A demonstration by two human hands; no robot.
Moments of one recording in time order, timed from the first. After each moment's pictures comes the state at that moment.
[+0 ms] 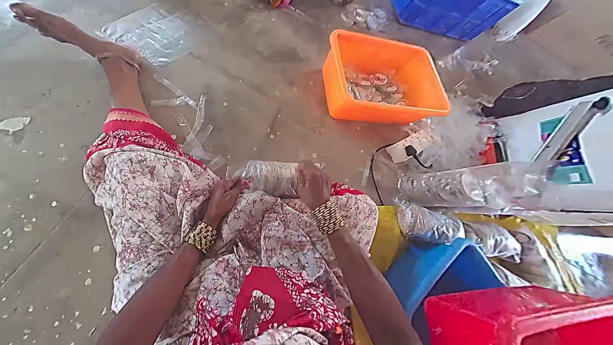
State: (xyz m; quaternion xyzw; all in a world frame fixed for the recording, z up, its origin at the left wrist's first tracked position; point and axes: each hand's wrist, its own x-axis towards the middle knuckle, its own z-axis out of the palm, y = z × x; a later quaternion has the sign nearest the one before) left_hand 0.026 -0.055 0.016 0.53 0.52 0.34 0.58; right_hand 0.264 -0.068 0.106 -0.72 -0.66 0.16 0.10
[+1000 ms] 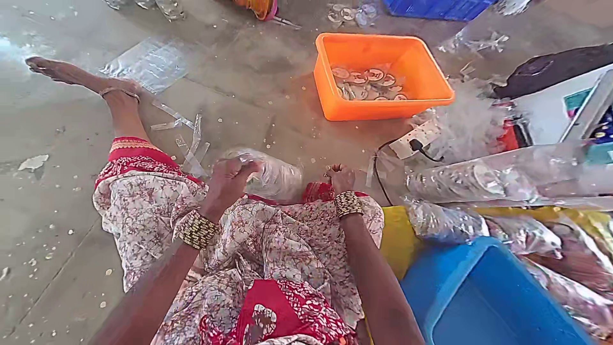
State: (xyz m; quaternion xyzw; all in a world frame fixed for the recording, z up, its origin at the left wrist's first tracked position) left_hand 0.056 -0.009 0.116 0.72 0.44 0.38 0.38; right_hand 0.381 -0.036 0.028 -0.85 -0.28 0.32 0.32
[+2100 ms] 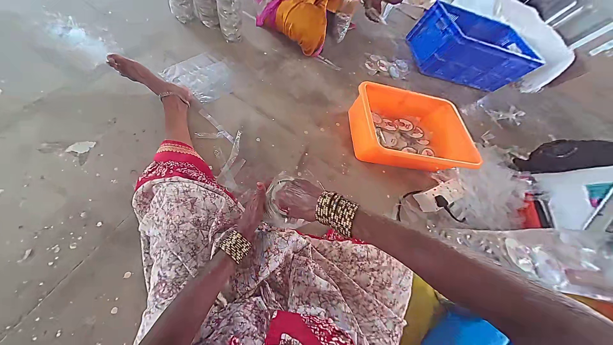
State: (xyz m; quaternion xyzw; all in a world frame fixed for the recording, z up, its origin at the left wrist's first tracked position) left_hand 0.031 -0.002 0.049 0.43 0.49 0.46 0.61; right_hand 0.156 0.045 0.195 -0.36 -0.84 0.25 -0.31
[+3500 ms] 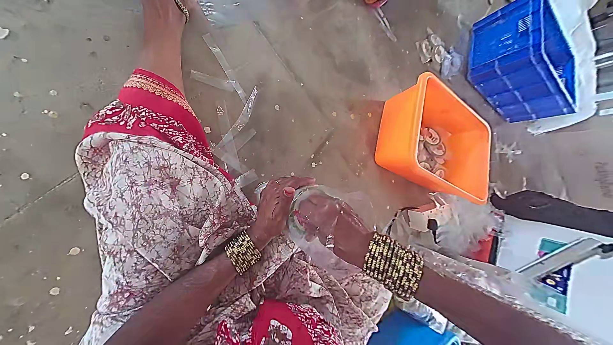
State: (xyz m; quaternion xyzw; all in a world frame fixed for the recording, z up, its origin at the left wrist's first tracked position) left_hand 0.051 0.009 0.020 0.49 0.42 0.55 0.53; right_hand 0.169 0.042 0.168 -0.42 -0.81 0.30 -0.27
